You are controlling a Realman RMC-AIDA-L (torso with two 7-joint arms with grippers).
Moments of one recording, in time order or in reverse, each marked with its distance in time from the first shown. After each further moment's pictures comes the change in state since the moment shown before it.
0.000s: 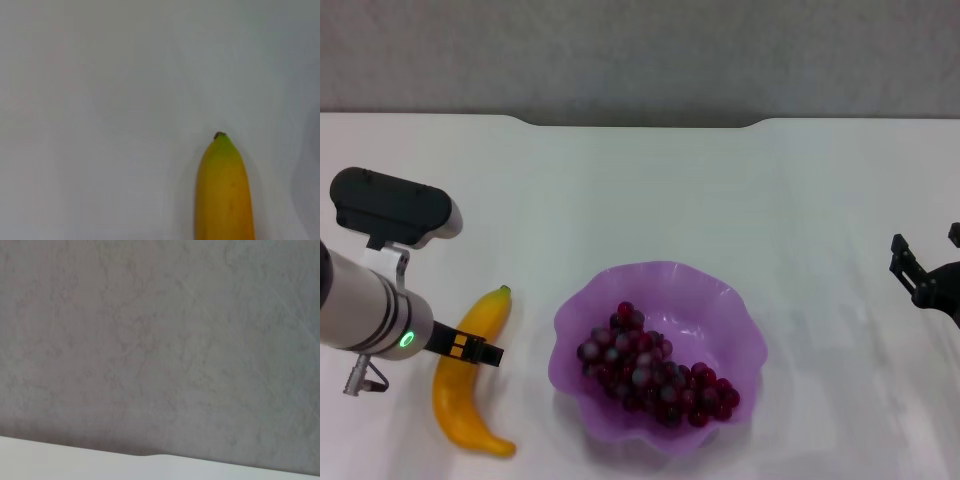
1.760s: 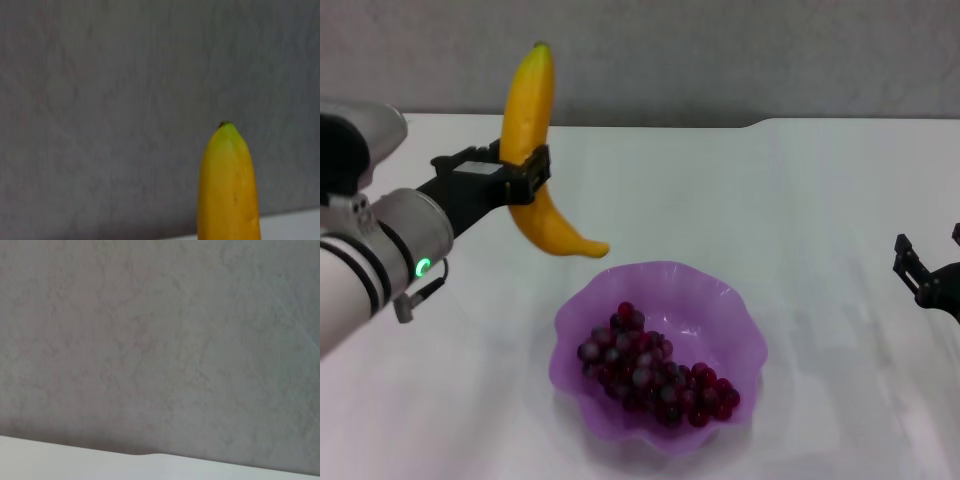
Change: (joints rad) left arm 0.335 0.004 0.156 -0.303 -0.485 0.829 0.372; right arm 0.002 0.000 0.000 -0.008 0.006 -0.001 -0.001
